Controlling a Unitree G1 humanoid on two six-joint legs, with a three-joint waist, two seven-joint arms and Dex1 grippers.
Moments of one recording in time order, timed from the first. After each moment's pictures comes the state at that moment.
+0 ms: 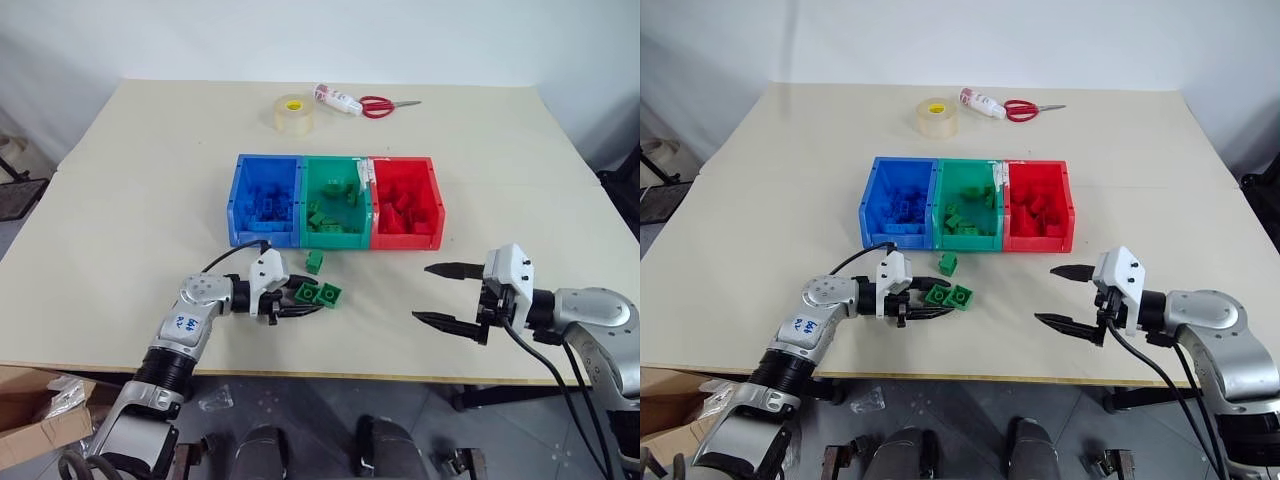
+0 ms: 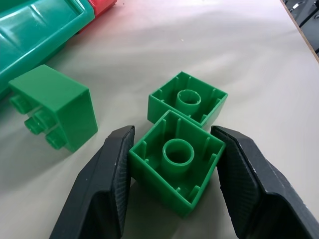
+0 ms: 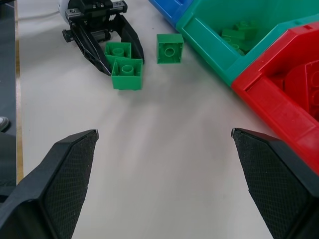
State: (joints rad) left arm -0.51 0.43 -0.17 0.32 -0.19 0.07 -1.09; right arm -0.16 -0.80 -0.13 -0.23 0.47 0.33 1.10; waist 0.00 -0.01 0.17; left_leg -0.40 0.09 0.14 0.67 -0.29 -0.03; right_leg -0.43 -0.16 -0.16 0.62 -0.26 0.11
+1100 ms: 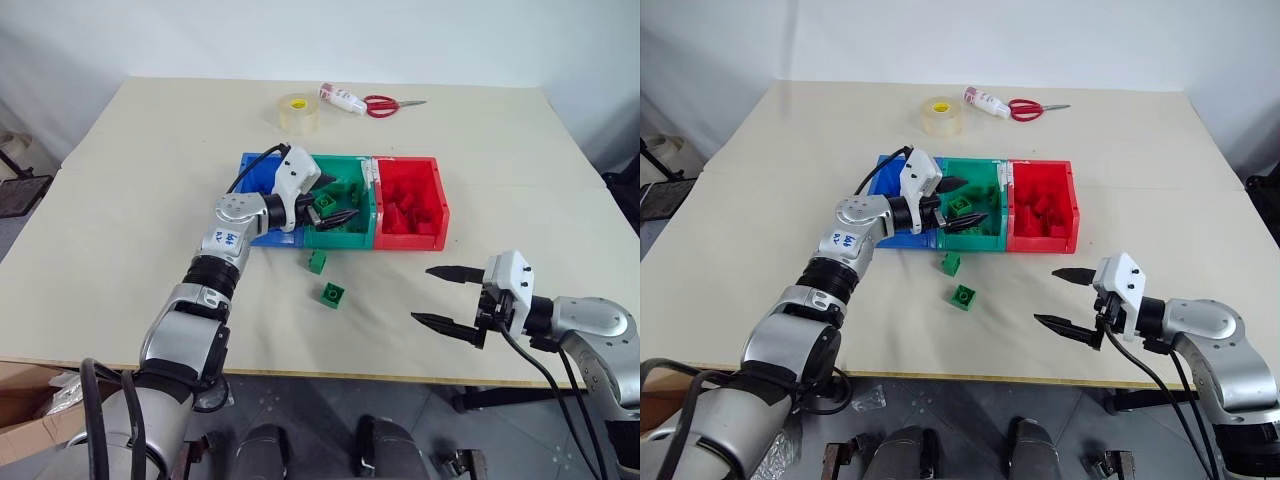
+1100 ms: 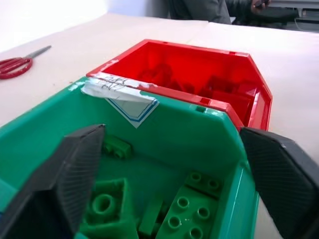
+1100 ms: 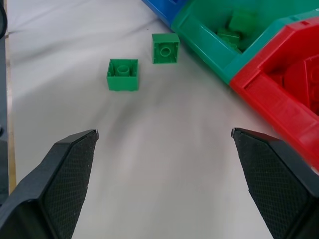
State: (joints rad) left arm -1.09 0.24 -0.07 0.94 -0.14 -0.07 -0.87; right arm -0.10 -0.78 -0.15 -0.26 0.48 0.31 1.06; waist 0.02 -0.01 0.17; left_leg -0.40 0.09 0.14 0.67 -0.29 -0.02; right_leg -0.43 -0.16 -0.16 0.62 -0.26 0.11
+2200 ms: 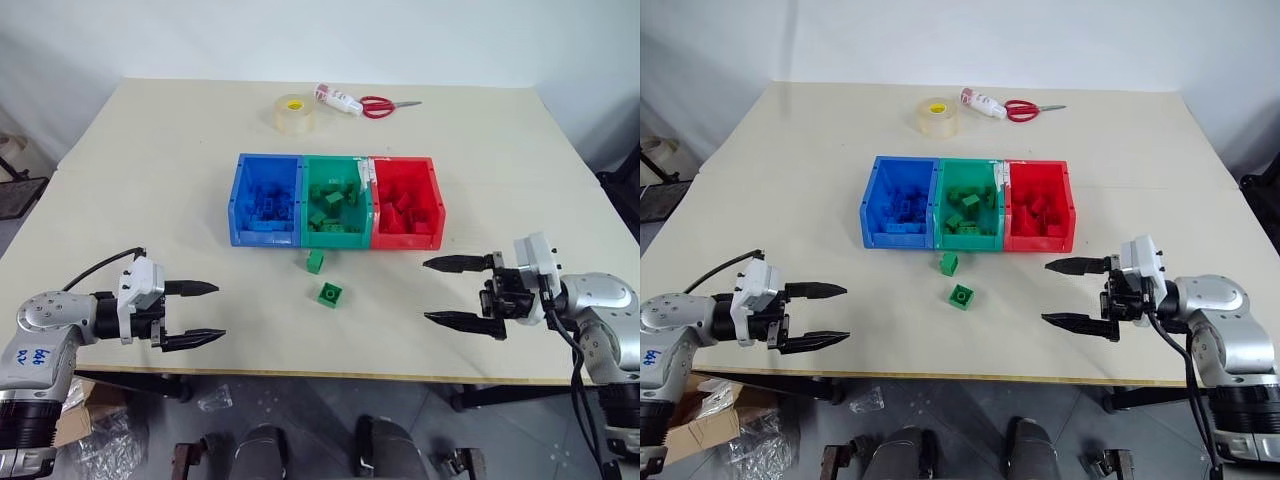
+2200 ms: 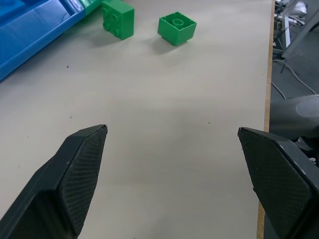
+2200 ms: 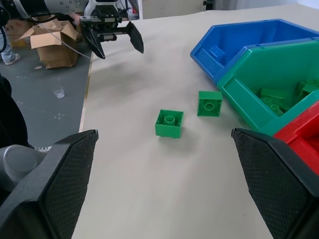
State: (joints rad) left arm -0.16 0.83 0.20 0.04 -0.43 0.23 -1.29; right arm -0.30 -0.77 -0.13 0.00 0.61 0.22 1.42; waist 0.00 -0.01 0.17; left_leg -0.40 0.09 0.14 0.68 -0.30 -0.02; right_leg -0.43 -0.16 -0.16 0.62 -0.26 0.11
